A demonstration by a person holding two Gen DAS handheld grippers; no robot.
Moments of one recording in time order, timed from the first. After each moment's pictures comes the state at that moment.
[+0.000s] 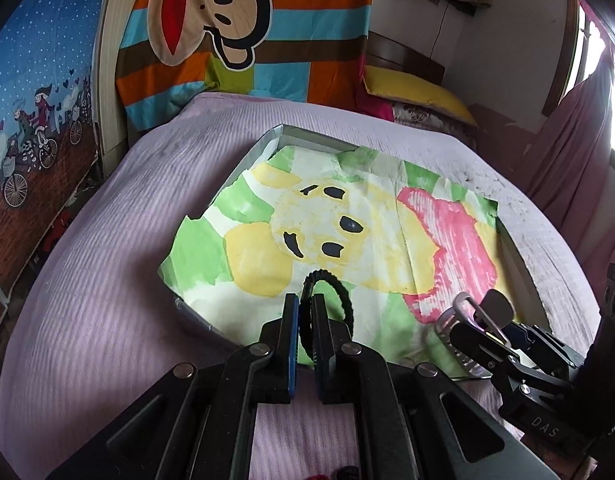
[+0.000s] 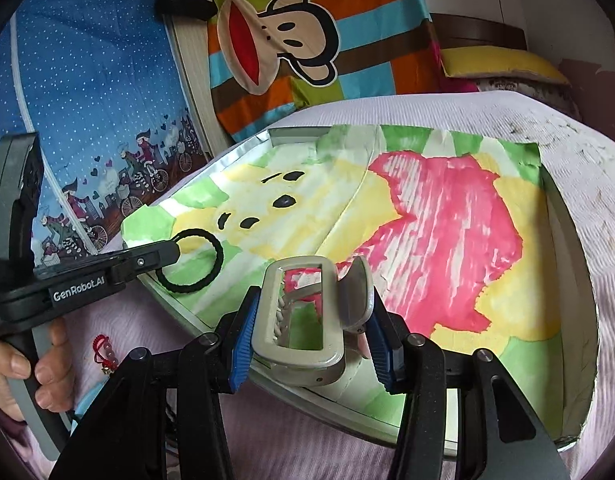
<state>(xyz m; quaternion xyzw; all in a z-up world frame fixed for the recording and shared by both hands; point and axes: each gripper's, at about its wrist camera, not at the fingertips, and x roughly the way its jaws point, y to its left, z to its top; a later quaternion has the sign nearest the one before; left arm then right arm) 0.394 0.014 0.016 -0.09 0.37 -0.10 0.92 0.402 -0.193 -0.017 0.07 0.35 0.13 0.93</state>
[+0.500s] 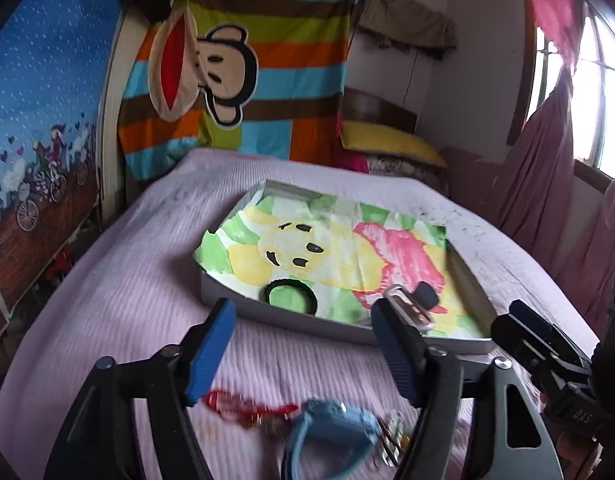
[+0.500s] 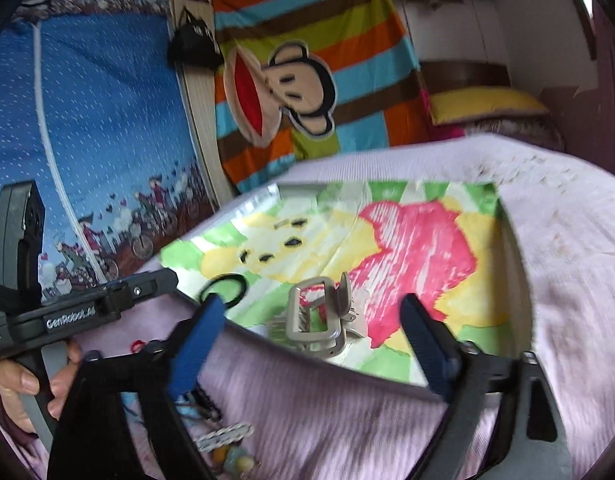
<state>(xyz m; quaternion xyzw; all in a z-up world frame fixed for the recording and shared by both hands) 0.293 0.020 0.046 -0.09 0.25 -0.11 0.96 0.314 -0.216 0.023 0.09 0.23 0.11 0.96</state>
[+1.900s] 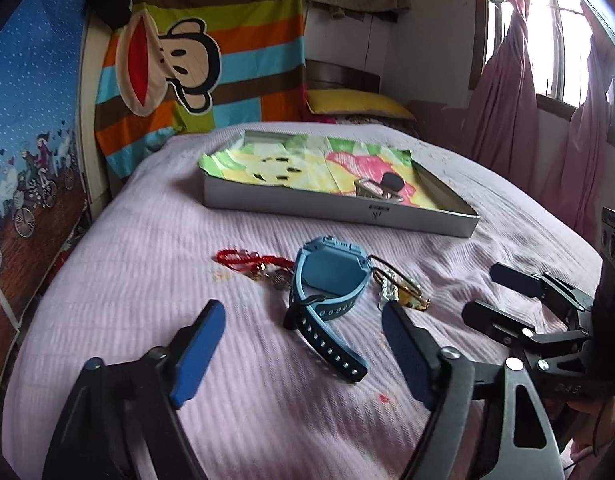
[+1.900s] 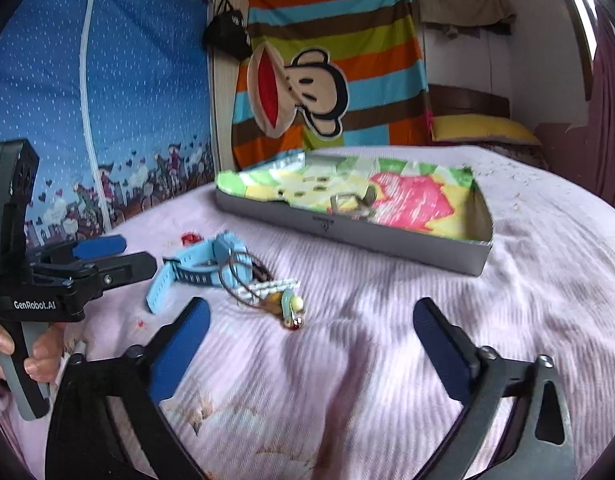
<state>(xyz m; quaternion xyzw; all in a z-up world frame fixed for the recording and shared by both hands) 0.218 0.029 -0.005 -0.02 0.29 -0.16 0.94 0.199 -0.189 -0.010 0.00 0.25 0.11 0.96</state>
